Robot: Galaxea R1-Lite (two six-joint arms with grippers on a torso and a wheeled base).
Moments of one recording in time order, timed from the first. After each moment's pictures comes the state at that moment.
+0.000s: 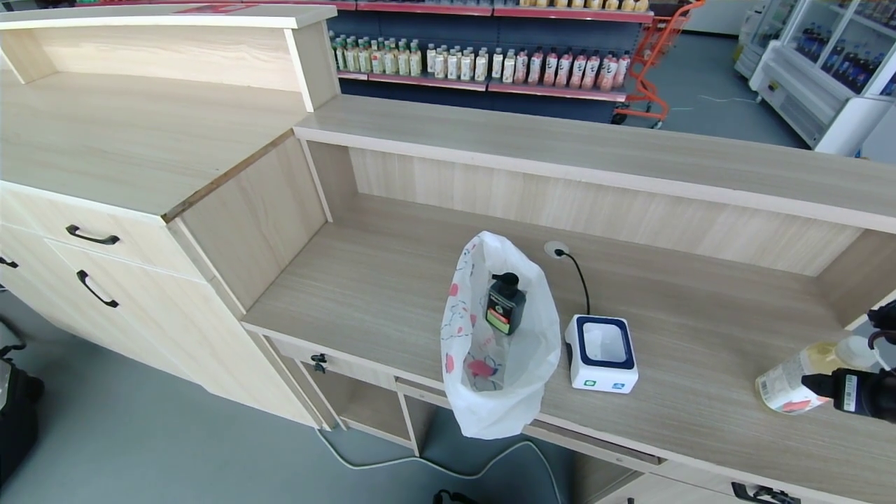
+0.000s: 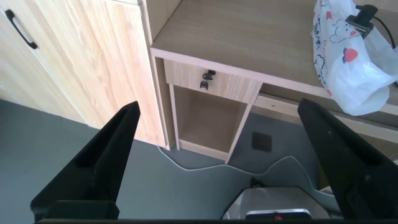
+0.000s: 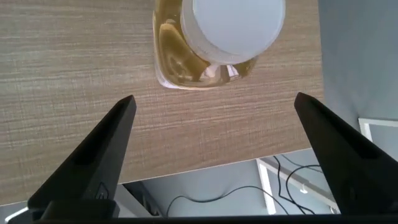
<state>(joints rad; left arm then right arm) -0.01 0.00 0.00 0.01 -0.04 -0.03 -0.45 1.71 -0.46 -0.65 -0.06 -0.13</state>
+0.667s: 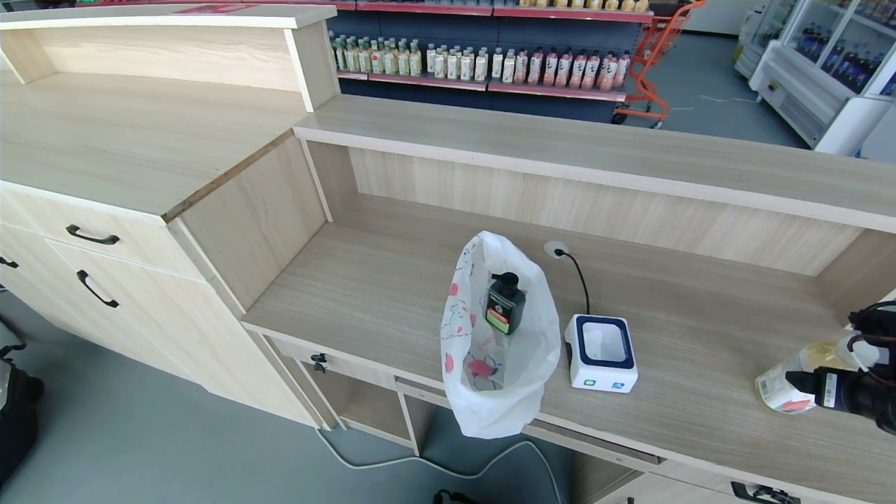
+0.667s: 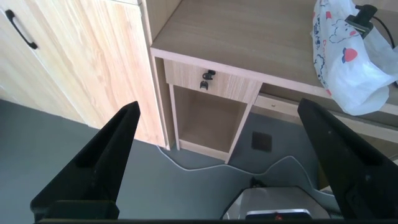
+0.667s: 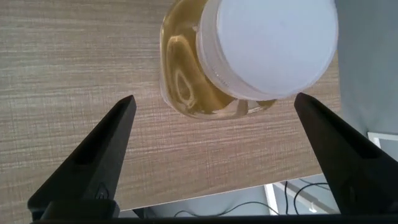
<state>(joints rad) -0.01 0.00 0.00 0.01 -0.04 -0.03 -0.44 1.84 -0.44 -0.83 -0.04 -0.13</state>
